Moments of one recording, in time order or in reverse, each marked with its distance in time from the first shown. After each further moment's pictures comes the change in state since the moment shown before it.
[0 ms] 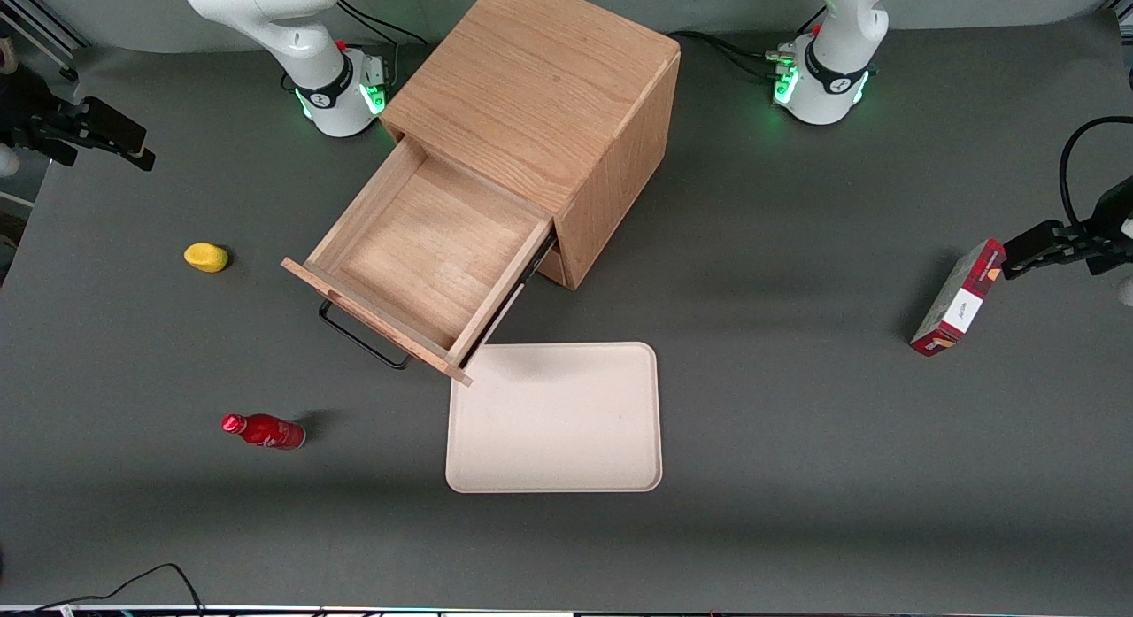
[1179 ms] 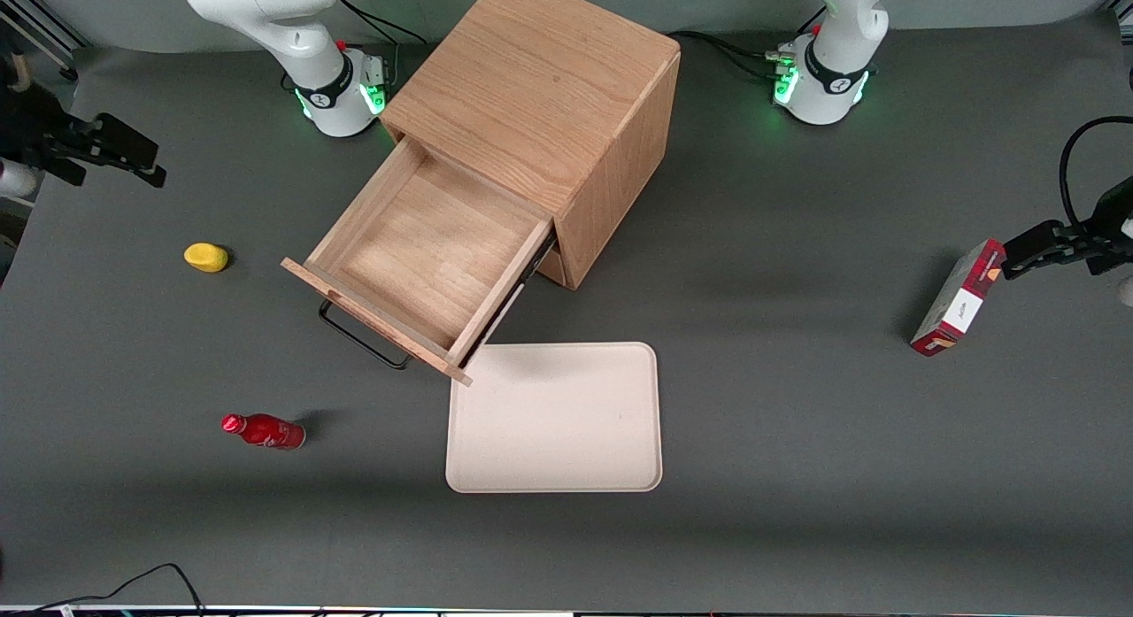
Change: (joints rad) arm 0.028 0.122 0.045 0.145 0.002 0.003 -0.006
